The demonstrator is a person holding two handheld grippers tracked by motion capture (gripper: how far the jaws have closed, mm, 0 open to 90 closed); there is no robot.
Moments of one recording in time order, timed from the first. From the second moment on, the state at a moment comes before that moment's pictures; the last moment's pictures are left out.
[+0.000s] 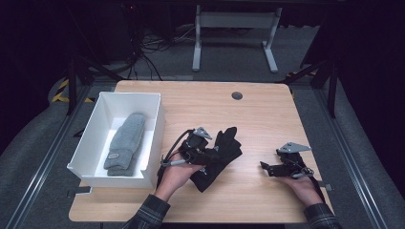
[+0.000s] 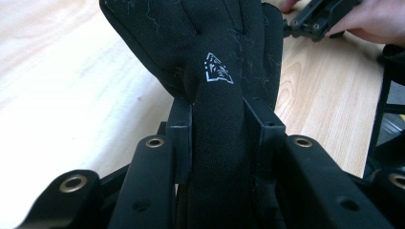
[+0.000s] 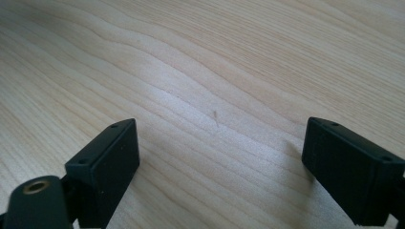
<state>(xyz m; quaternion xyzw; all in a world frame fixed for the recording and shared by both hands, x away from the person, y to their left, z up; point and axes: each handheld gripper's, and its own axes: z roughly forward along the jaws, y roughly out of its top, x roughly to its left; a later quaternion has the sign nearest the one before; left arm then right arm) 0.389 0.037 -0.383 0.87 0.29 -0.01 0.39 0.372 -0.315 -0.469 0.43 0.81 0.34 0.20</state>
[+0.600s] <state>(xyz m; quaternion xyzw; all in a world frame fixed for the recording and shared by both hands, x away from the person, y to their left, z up) 0.396 0.076 -0.327 0.86 0.32 0.03 0.40 0.372 -0.314 -0.469 0.43 0.81 0.34 0.20</state>
